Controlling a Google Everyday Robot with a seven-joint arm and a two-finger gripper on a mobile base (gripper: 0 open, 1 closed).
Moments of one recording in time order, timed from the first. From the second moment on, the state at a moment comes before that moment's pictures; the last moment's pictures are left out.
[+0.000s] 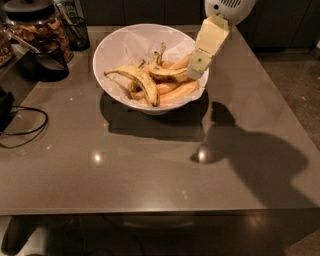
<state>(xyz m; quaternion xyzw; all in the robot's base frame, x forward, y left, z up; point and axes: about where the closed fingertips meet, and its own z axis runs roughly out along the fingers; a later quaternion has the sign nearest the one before) 0.560 -0.110 1.002 -0.54 0.83 0.04 0.15</state>
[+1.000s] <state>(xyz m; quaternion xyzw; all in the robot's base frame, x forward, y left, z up) 0.580 -0.070 0.997 -0.52 0.84 0.03 0.14</state>
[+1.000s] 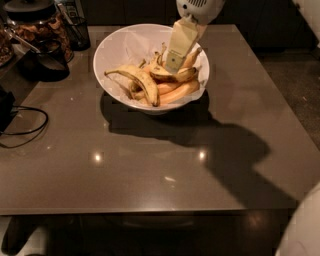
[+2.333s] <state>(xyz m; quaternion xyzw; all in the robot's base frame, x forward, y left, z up) 0.609 -0.065 0.961 -0.52 0.85 0.00 0.10</state>
